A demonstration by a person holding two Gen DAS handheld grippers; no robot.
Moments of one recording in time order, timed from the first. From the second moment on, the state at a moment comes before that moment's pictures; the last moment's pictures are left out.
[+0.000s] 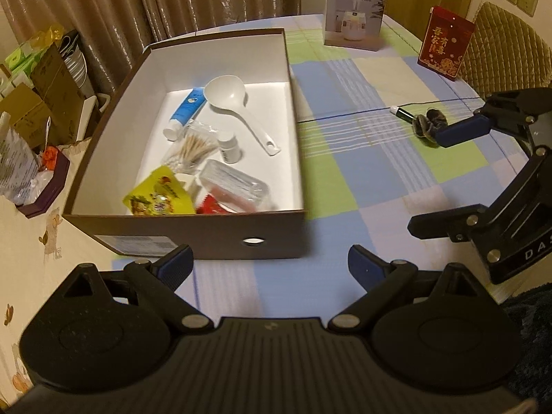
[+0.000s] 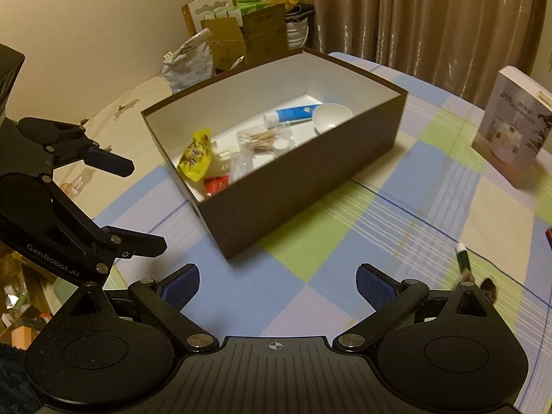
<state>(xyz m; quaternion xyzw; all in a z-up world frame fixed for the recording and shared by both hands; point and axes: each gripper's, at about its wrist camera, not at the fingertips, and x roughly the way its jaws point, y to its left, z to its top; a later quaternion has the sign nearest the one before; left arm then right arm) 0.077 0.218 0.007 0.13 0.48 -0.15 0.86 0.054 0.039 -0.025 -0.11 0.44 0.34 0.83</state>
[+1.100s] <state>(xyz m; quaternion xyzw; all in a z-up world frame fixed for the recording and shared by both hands) 0.096 0.071 -0.031 0.11 0.47 -0.18 0.86 0.068 -0.147 -0.057 -0.02 0.46 0.18 0.87</state>
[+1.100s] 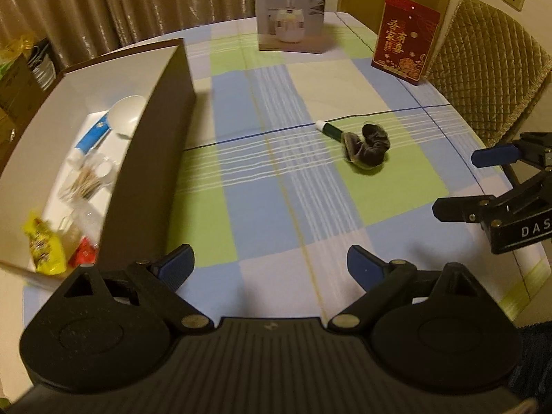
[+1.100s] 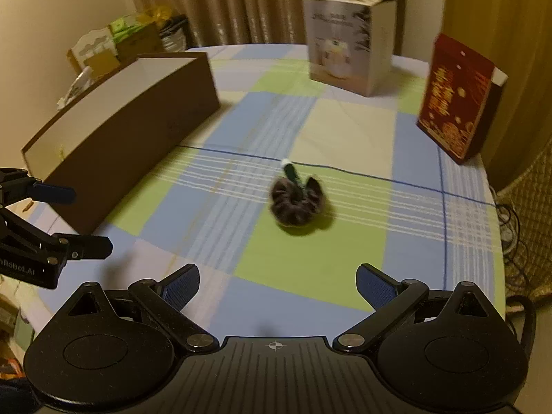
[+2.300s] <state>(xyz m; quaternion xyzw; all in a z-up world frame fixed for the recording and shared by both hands) 0.195 -0.065 -0.094 0.10 0.50 -0.26 0.82 0.164 -0.246 -0.113 0.01 0.49 0.14 0.86</state>
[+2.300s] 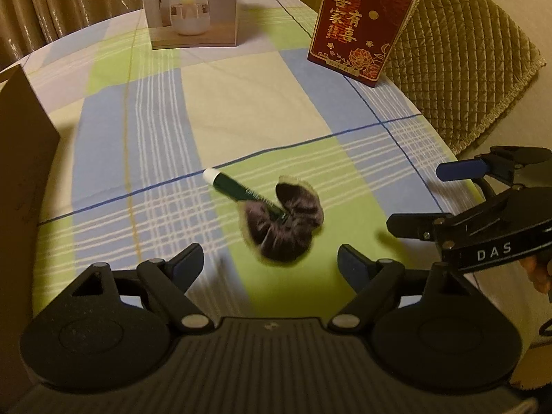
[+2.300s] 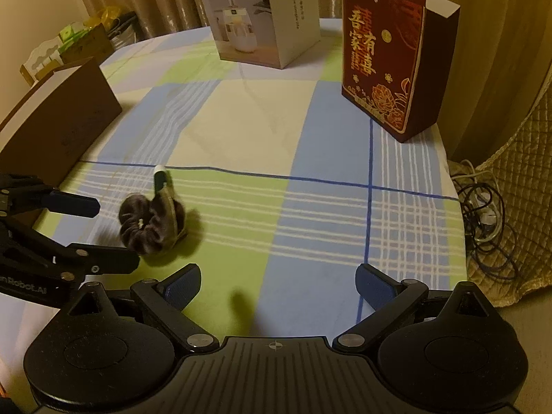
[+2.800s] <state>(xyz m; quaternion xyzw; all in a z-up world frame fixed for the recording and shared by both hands) 0.222 -0.085 -0.114 0.07 0.52 -0.22 0.82 0.175 -0.258 -0.125 0.02 0.50 0.14 0.85</state>
